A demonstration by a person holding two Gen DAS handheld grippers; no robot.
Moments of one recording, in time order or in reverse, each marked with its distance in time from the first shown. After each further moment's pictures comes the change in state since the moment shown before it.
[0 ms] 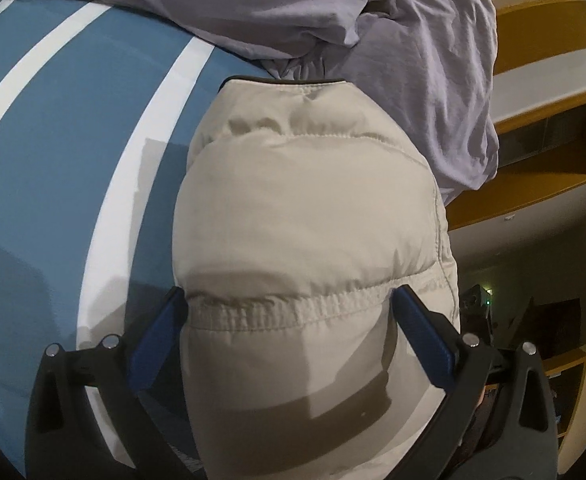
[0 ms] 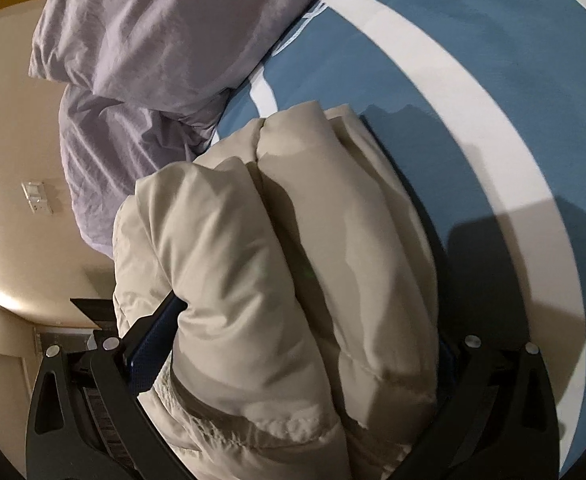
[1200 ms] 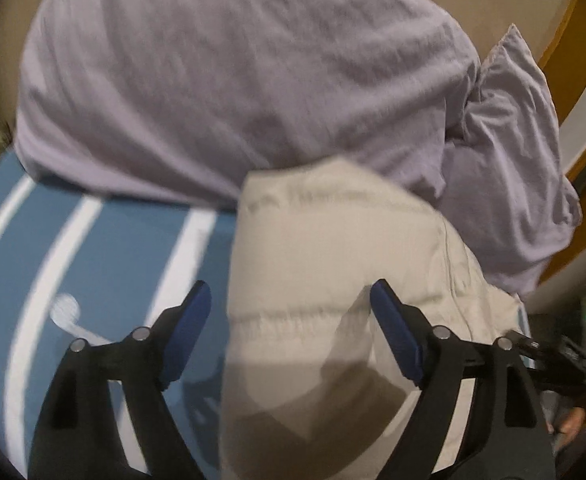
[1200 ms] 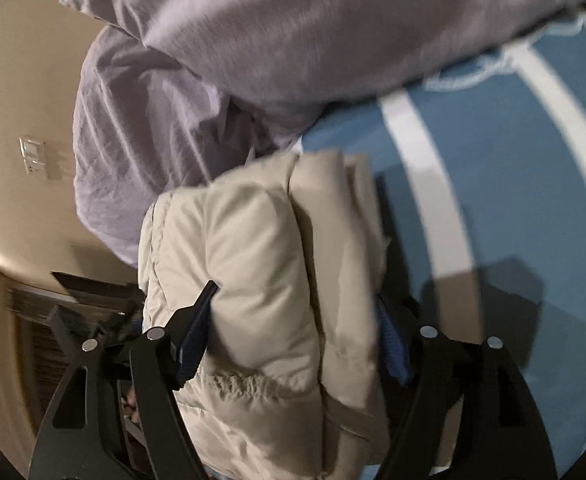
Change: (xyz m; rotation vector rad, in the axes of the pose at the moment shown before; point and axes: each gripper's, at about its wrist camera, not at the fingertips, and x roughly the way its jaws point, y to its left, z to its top) left arm -0.081 0.003 0.106 0.172 -0.342 0.448; right arm 0.057 0.111 0.042 -0.198 -0.037 -0.069
